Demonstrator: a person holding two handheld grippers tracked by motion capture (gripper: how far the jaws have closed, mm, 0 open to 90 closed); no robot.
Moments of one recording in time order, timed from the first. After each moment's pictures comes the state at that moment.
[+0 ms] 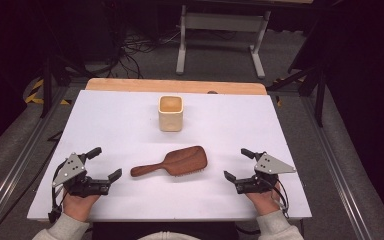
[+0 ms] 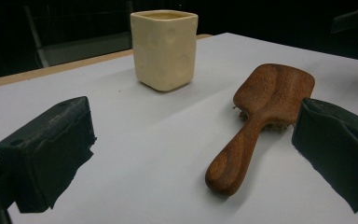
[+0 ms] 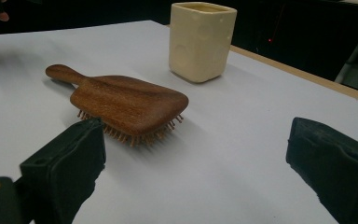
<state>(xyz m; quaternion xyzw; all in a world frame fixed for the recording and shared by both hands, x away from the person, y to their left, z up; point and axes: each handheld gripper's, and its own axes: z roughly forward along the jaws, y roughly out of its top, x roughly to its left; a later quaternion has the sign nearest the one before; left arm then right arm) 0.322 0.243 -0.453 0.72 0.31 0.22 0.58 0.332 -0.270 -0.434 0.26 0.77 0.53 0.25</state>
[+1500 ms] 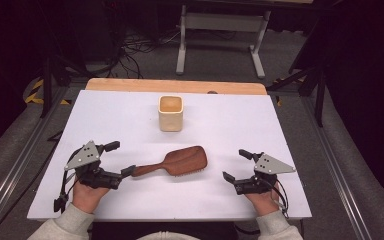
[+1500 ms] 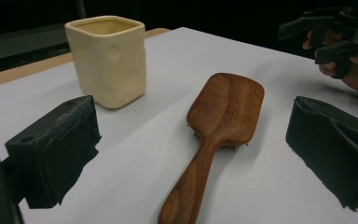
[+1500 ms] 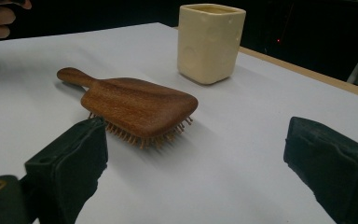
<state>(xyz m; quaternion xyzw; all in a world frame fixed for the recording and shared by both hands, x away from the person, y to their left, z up) 0.342 0.207 -0.419 0.76 0.26 0.15 0.58 0.331 -0.269 -0.434 0.26 0.77 0.54 0.23</state>
